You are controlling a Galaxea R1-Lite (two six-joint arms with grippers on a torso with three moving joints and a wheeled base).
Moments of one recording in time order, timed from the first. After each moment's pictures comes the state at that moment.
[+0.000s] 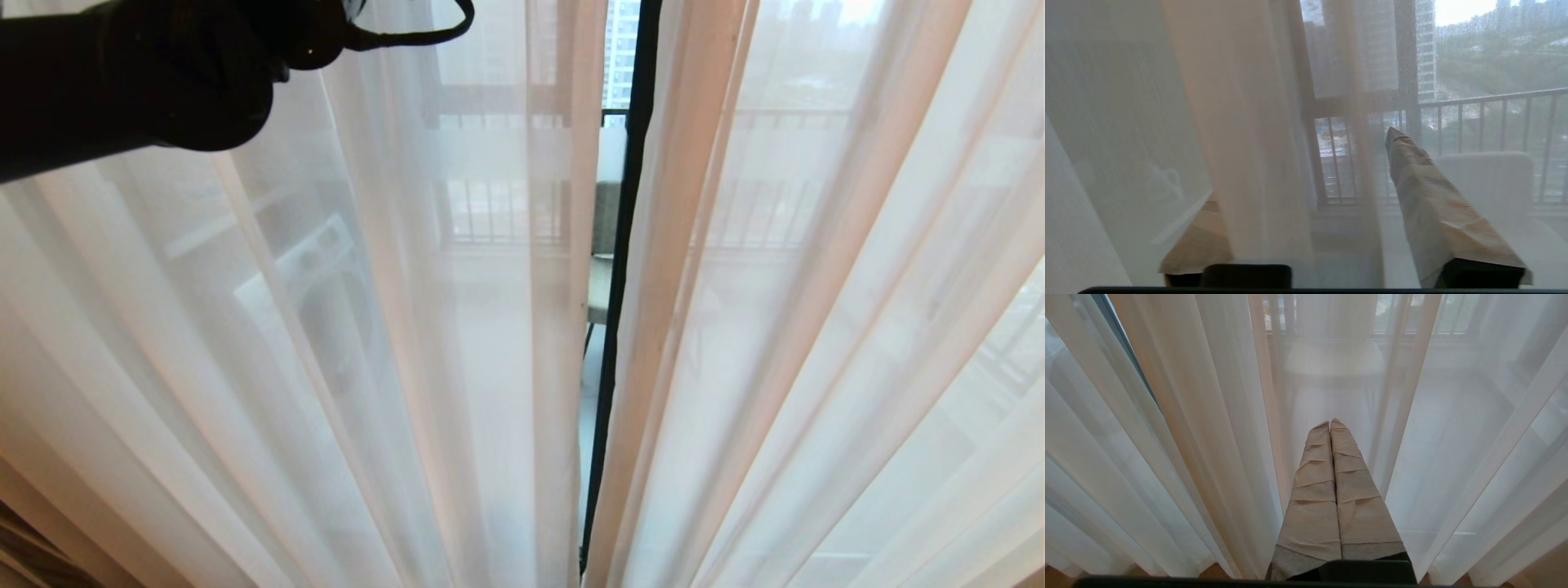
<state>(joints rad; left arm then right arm) -0.55 1.93 -1.97 -0.45 0.59 0.43 0.00 0.00 0.00 0.00 -0.01 0.03</state>
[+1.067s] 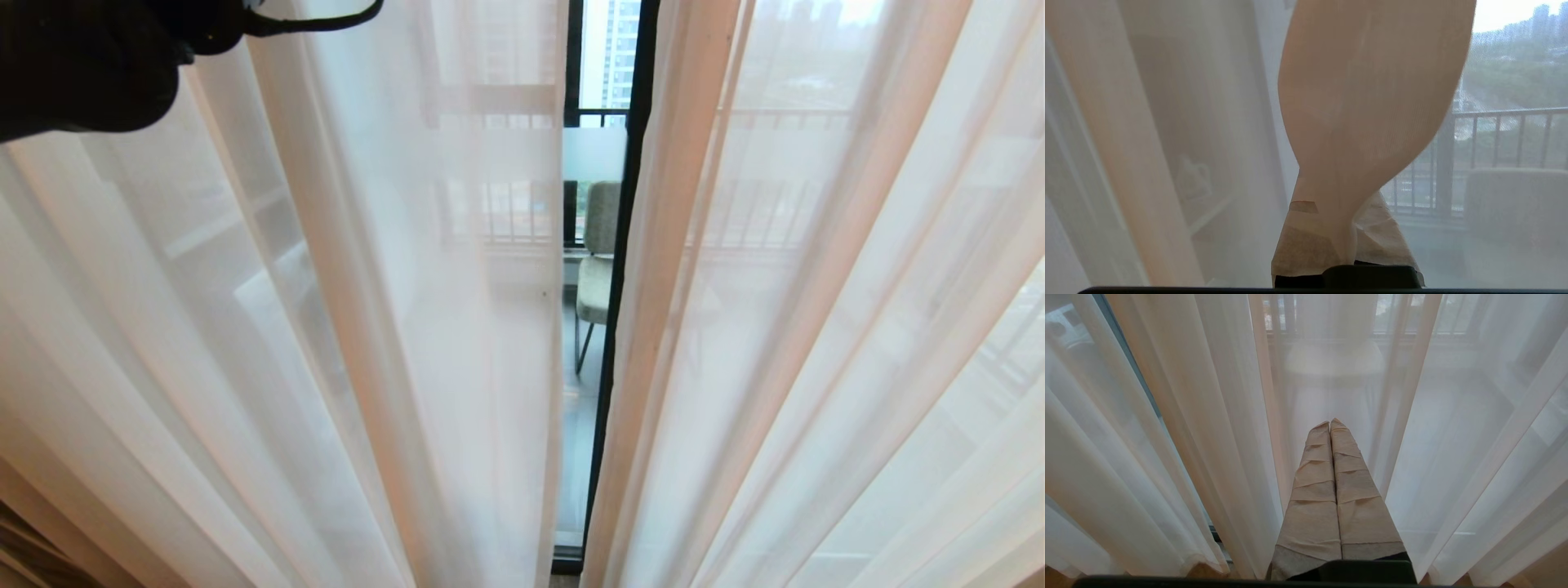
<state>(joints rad) -0.39 1.86 -1.92 -0.44 0.53 0.36 0.00 0.00 0.00 0.00 -0.01 0.03</state>
